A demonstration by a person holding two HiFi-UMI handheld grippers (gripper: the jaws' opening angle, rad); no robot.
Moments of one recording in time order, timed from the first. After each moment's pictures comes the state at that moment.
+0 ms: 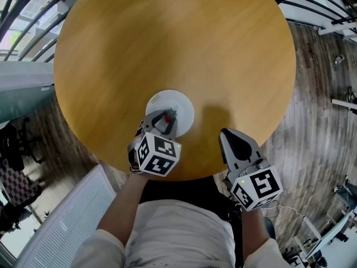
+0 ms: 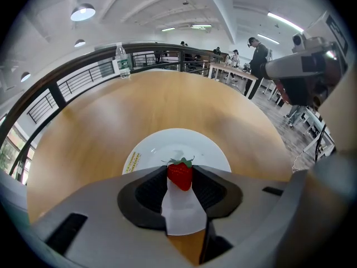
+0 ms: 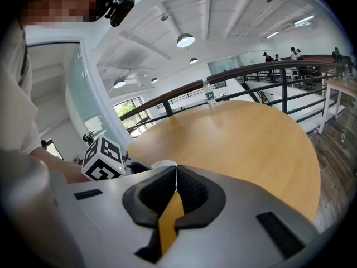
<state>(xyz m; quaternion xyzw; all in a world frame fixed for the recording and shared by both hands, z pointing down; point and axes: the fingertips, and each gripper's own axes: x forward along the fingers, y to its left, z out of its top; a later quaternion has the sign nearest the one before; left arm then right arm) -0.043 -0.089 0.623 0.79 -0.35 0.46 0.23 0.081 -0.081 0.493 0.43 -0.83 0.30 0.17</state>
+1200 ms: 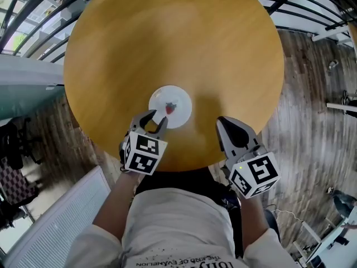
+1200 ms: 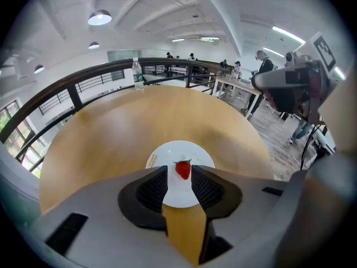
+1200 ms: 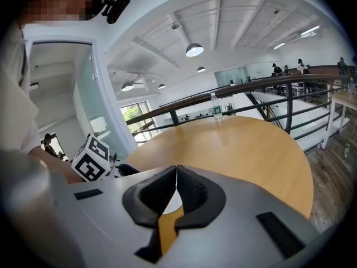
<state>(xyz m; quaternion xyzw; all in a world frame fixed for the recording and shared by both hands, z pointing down) -0.069 -0.066 0.552 0.79 -0.39 0.40 0.23 0.077 -0.073 0.435 0.43 -0.86 0.25 0.15</state>
